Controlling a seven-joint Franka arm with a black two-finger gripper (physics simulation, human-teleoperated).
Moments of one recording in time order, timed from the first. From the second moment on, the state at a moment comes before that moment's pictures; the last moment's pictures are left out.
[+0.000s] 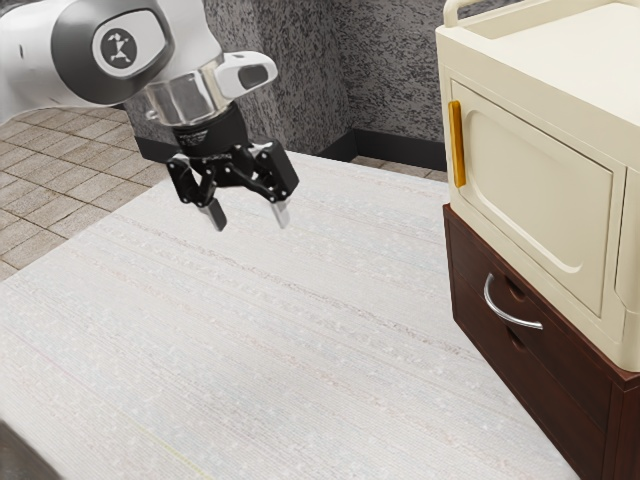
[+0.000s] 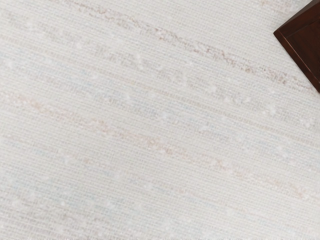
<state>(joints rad) 0.13 0.03 -0.07 -1.40 -0.10 1.49 -0.27</state>
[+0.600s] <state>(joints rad) 0.13 -0.10 -0.13 -1.23 -0.15 1.30 -0.47</state>
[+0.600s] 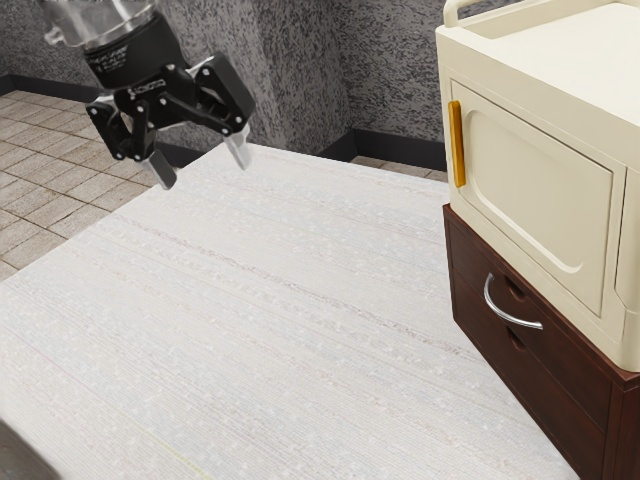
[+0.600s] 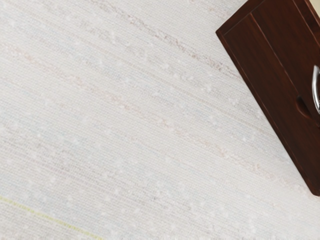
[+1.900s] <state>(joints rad) 0.13 -0.20 -0.35 -1.98 -0.45 2.28 -0.85</state>
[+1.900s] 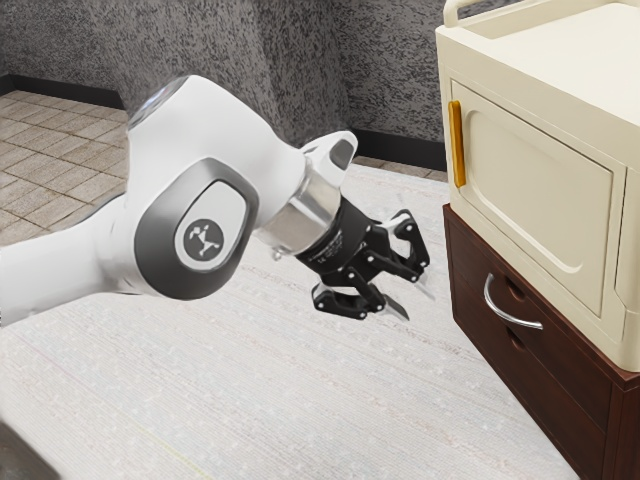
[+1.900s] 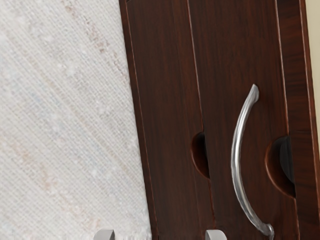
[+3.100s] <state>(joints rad) 0.11 0.04 -0.43 -1.89 -0.47 2.50 -0.96</state>
